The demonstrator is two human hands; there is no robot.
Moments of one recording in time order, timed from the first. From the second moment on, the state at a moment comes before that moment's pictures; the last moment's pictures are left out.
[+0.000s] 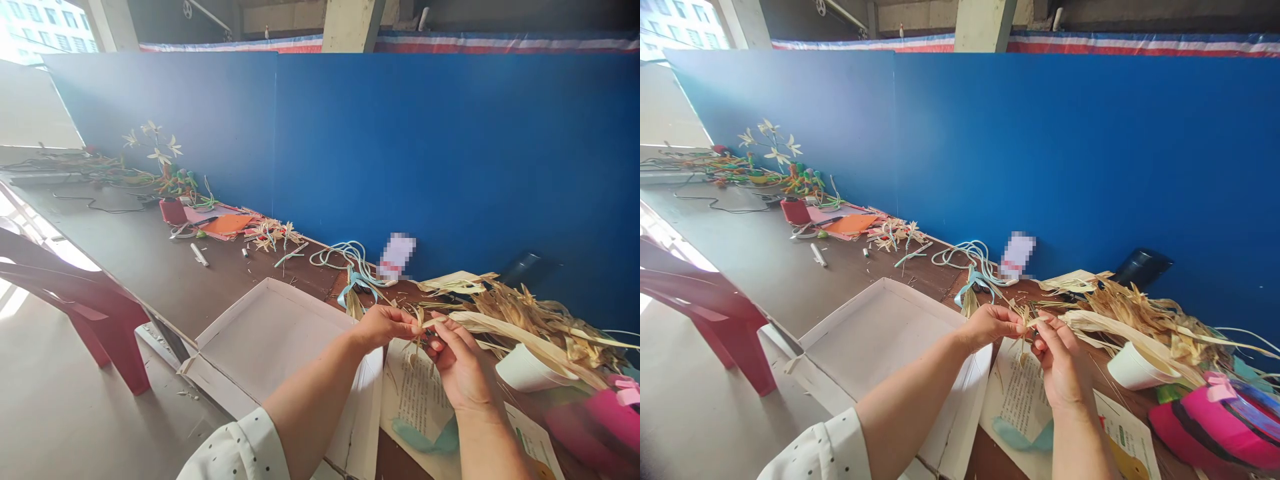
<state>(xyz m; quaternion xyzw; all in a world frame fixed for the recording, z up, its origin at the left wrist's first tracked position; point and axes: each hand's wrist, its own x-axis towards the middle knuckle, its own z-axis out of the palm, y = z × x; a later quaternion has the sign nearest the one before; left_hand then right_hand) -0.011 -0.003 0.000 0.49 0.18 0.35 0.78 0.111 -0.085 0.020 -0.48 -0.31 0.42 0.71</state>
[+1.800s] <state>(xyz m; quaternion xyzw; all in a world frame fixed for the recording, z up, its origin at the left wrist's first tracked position) -0.011 -0.001 -0.007 0.55 0.18 0.35 0.74 0.105 -0.086 0.023 -0.50 -0.33 0.39 0.70</state>
